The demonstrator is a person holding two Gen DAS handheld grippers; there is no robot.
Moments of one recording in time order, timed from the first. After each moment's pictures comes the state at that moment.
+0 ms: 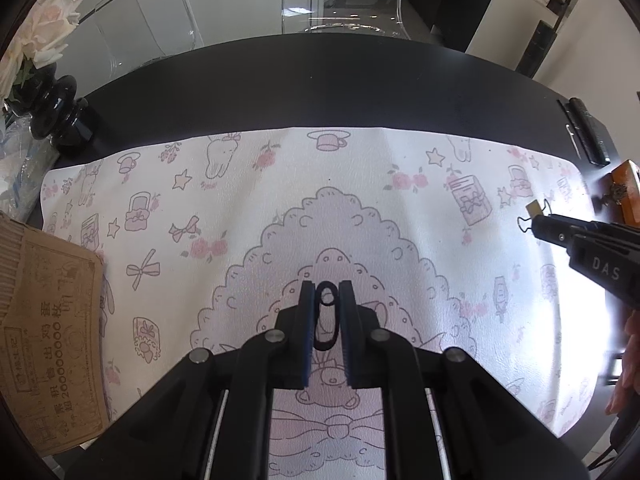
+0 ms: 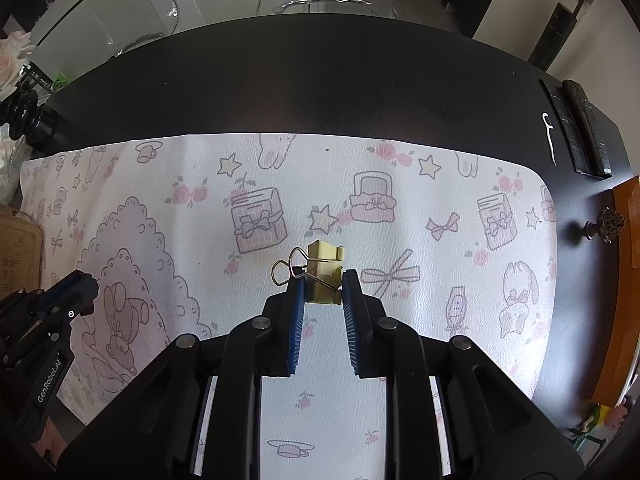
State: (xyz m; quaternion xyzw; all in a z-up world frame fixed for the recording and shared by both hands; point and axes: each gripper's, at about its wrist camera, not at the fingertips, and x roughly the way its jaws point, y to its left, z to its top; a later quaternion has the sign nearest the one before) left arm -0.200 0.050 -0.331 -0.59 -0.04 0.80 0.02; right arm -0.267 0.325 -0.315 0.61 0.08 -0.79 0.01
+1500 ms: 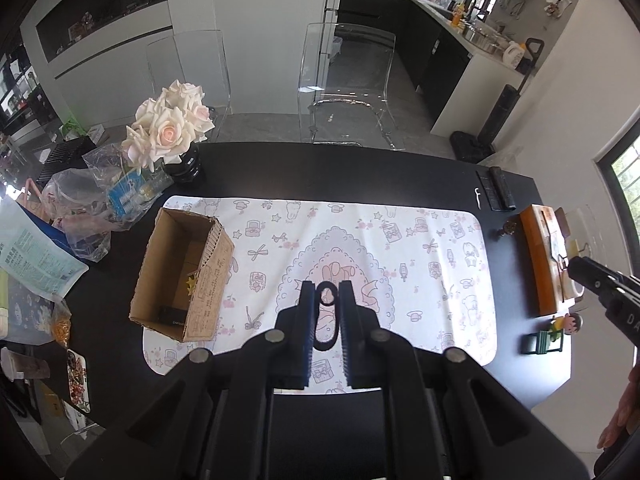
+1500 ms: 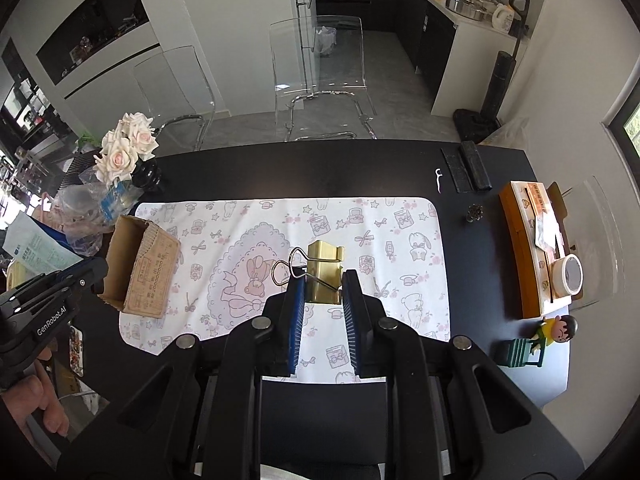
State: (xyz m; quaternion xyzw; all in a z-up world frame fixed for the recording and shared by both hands) left arm -0.063 -0.026 -0.052 -0.53 -0.08 0.84 0.03; right arm -0.069 0.235 -0.002 0.51 0.05 -0.86 -0.01
